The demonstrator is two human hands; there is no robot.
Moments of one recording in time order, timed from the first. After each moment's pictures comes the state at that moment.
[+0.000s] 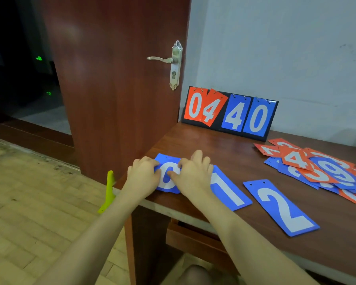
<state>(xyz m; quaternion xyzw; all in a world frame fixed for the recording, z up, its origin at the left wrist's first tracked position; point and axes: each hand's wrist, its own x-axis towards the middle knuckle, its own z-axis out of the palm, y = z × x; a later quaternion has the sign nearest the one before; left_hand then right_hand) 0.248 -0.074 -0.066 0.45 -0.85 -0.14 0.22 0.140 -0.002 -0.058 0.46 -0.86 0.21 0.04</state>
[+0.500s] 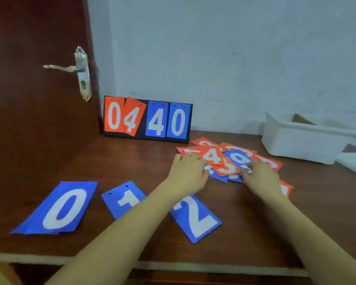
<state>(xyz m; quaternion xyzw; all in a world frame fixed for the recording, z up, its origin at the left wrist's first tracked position) 0.005 0.066 -0.020 0.09 -0.98 -0.04 0.19 -0.133 0.222 -0.040 0.20 -0.95 0.19 0.12</state>
